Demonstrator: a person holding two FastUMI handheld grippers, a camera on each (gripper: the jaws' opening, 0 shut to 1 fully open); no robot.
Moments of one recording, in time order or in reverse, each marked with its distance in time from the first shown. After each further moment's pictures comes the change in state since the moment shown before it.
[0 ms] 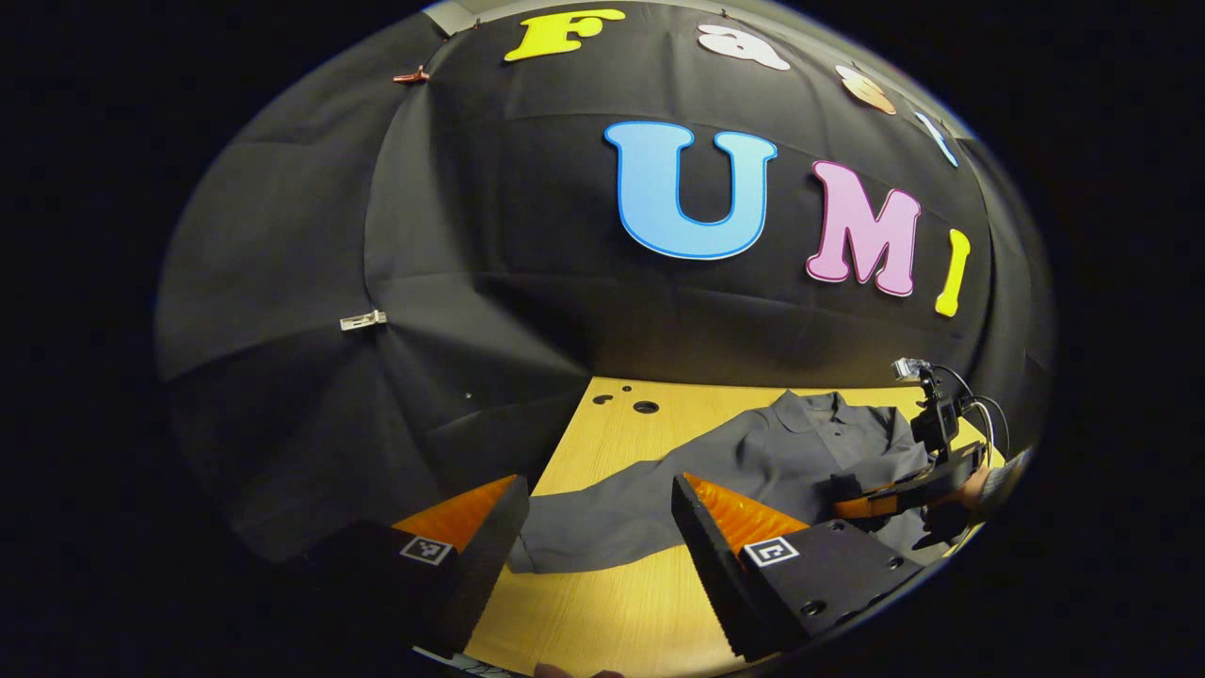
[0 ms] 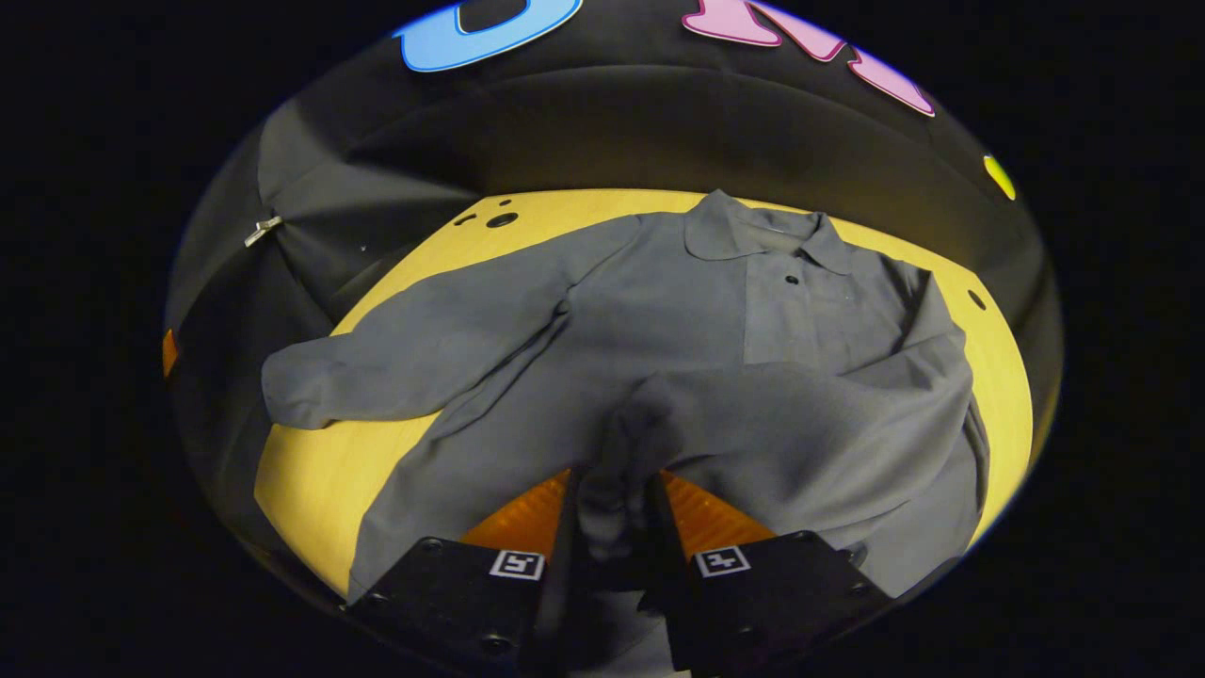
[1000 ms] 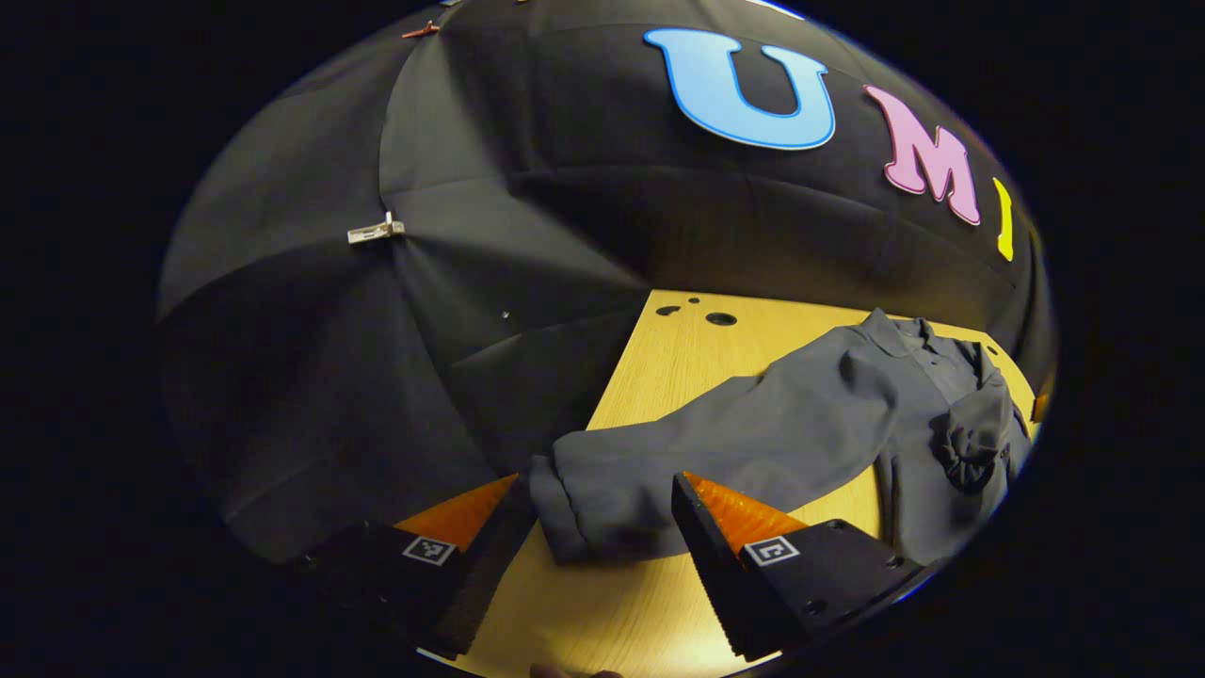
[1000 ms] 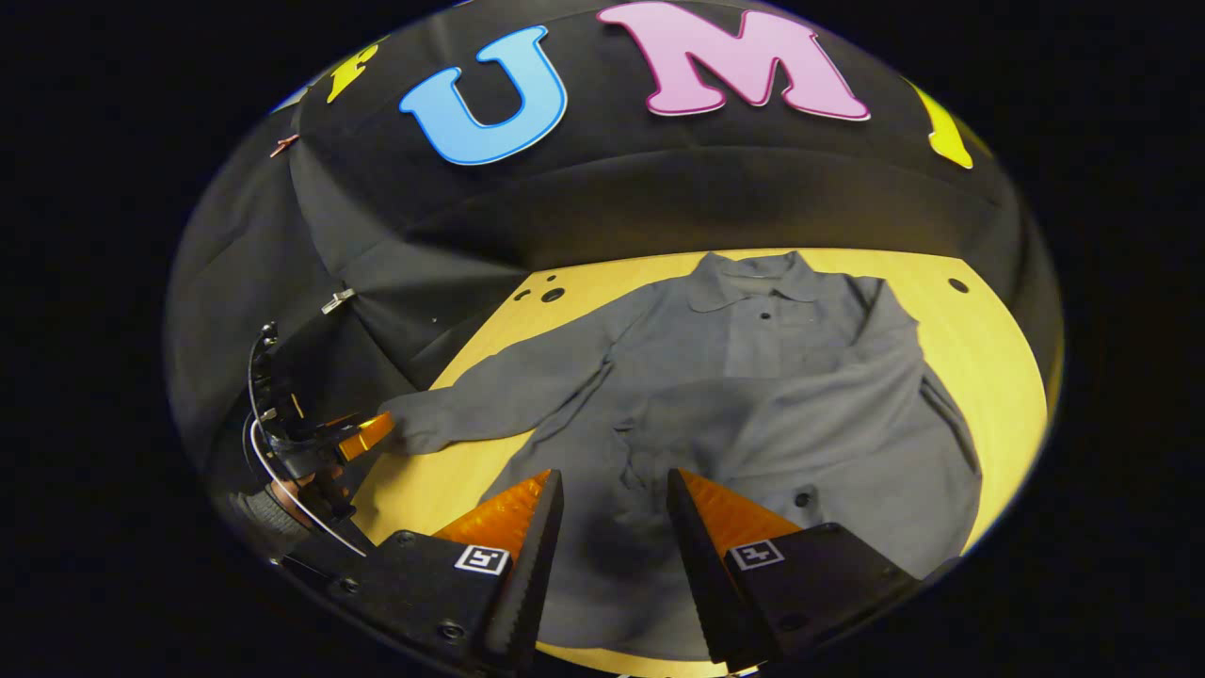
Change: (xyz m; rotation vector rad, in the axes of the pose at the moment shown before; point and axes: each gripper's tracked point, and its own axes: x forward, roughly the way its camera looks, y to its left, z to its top) left arm 0.098 0.070 -0.117 0.010 0.217 0.165; right arm -0.144 -0.020 0.008 0.104 -0.200 0.096
